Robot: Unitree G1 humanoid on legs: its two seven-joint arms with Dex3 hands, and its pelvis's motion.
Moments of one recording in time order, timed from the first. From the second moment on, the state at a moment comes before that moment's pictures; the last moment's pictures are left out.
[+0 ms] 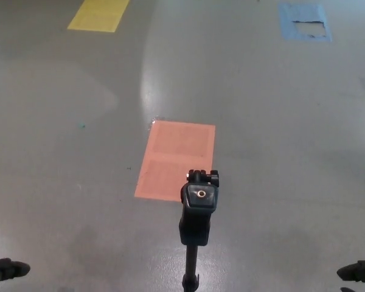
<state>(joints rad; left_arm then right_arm) -0.35 0.53 -0.15 1.20 0.16 -0.16 -0.08 -0.38 -0.46 0.17 1.14 -0.23 -0.11 0.22</state>
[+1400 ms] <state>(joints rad) -0.21 0.51 -0.10 0.26 0.17 -0.37 -0.10 -0.39 -0.46 0.19 1.21 -0.25 -0.17 0.26</state>
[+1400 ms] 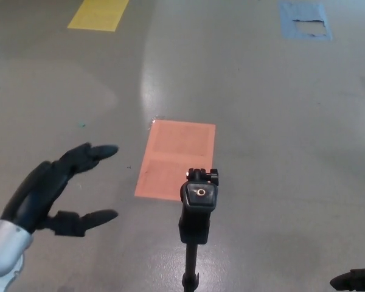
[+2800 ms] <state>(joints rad) -0.17 0.57 -0.22 -0.40 0.19 -0.37 -0.31 -0.41 -0.46 0.19 1.22 -0.27 -0.17 0.30</state>
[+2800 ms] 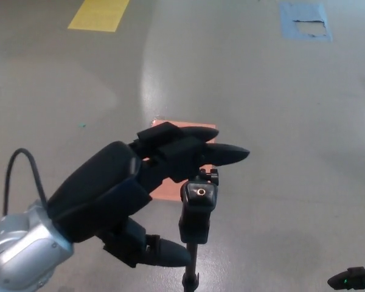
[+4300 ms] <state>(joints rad) -0.31 0.44 -0.31 -0.18 0.39 -0.37 -0.27 -0.43 -0.46 0.19 1.22 -0.27 -0.16 0.32</state>
